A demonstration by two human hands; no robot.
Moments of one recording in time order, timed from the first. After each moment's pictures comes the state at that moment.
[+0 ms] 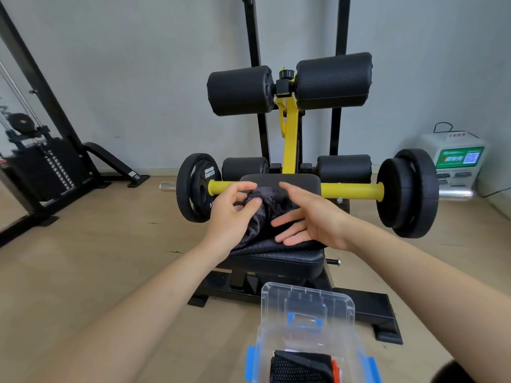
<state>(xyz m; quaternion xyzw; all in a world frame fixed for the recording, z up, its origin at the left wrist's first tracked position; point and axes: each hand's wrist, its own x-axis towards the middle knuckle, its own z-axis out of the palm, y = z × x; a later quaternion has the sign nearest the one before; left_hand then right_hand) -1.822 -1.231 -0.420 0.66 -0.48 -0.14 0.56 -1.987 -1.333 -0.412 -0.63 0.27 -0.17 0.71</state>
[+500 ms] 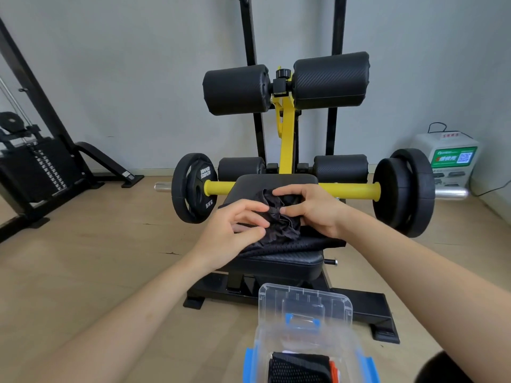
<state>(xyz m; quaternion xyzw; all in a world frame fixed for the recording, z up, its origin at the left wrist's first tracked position) -1.813 -1.207 -0.424 0.61 -0.61 -0.19 0.46 -1.973 -1.366 -0.422 -0.67 0.26 -0.23 0.66</state>
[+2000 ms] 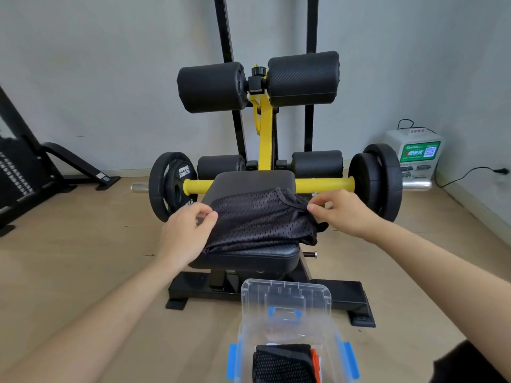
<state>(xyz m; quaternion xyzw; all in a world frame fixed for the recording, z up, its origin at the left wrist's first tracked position) -1.788 -1.214 -0.444 0.80 -0.51 0.01 0.31 -2.064 -1.370 -0.432 -0.83 0.42 -0.23 0.29</state>
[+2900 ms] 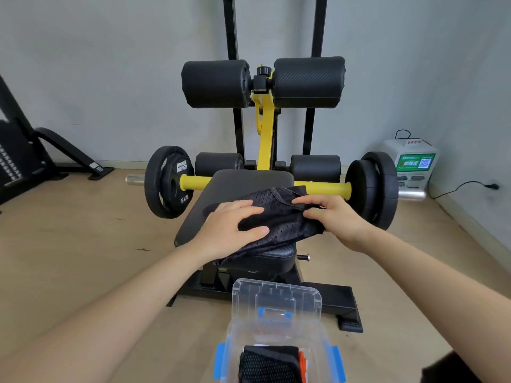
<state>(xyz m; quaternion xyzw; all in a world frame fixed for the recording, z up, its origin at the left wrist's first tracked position) -1.824 -1.248 -0.449 0.70 -0.66 -0.11 0.23 -2.050 -1.373 -0.444 -0.72 0.35 -0.28 0.53</state>
